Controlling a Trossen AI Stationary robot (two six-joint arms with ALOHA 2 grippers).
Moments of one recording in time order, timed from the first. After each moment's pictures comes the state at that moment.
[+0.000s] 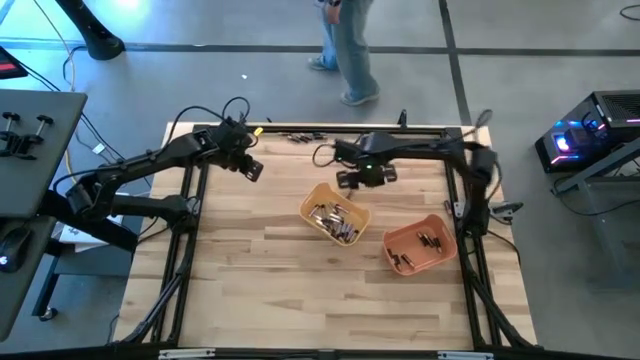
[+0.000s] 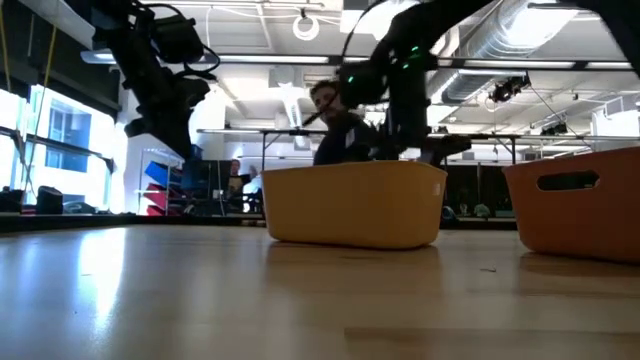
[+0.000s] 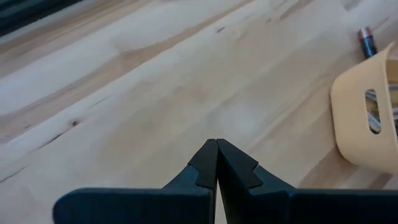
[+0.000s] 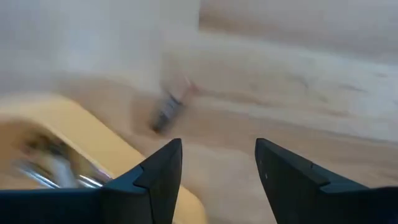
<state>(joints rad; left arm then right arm) 0.65 1.12 0.78 -0.67 0.02 -0.33 -0.34 1.93 1.46 -1.06 -0.03 1.05</state>
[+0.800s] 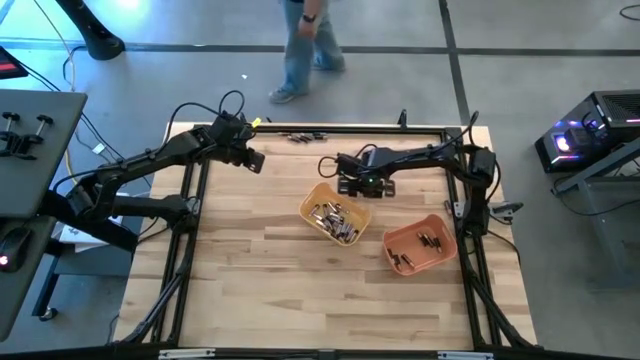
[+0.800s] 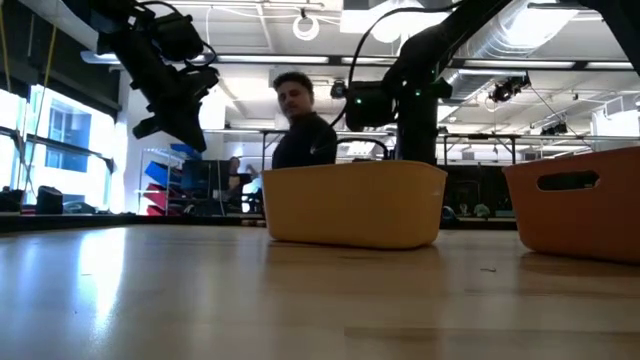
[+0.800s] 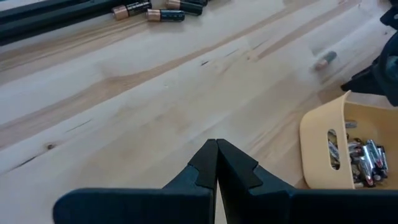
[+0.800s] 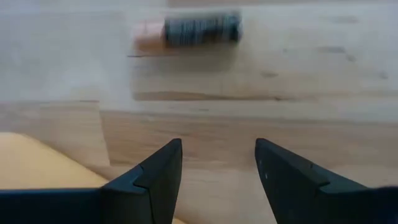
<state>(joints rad) 0.70 1.12 0.78 -0.57 0.10 -0.40 -0.30 1.92 1.25 -0.79 -0.02 1.30</state>
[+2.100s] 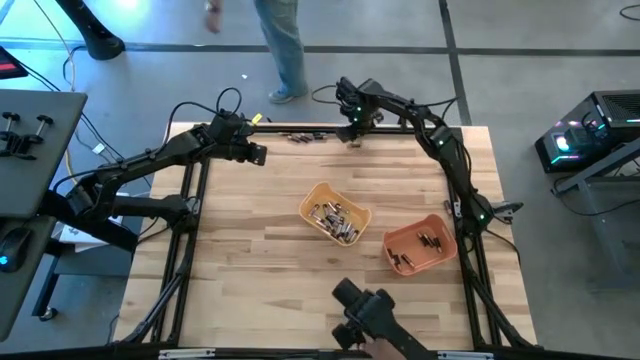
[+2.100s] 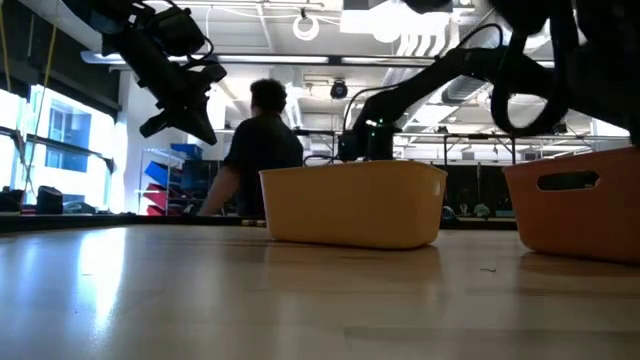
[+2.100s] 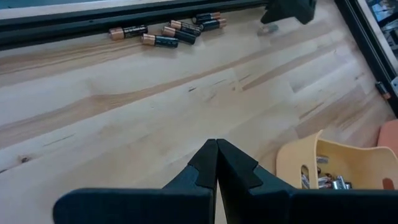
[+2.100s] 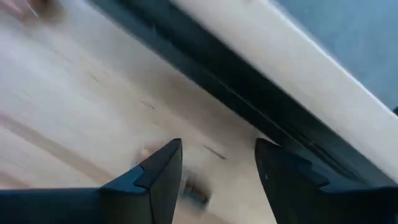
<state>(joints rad) 0.70 1.12 0.78 -0.47 0.09 -0.53 -0.77 2.49 2.20 -1.23 -0.07 0.16</state>
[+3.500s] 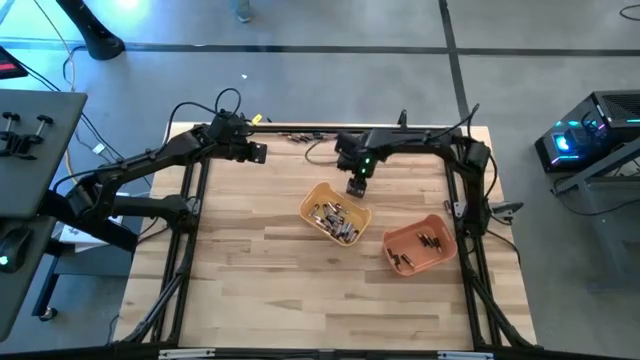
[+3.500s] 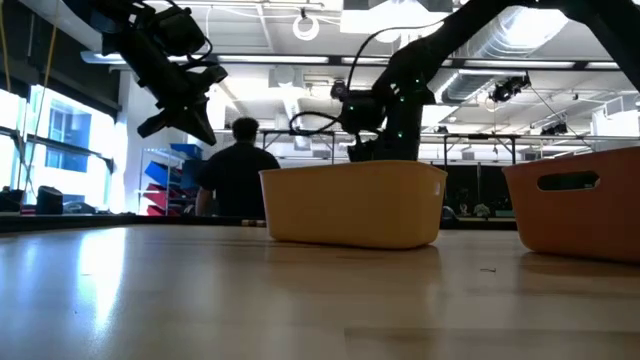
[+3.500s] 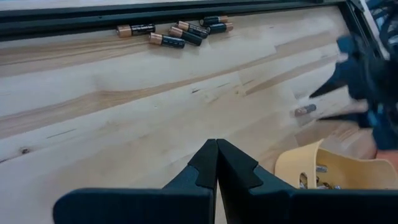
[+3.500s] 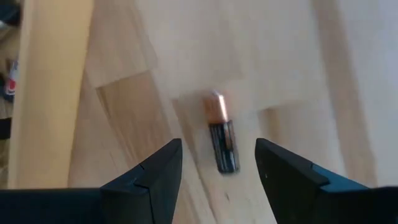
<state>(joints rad) 0.69 1.12 0.78 -0.47 0.07 -0.59 -0.44 1.99 1.38 -0.83 -0.10 -0.11</state>
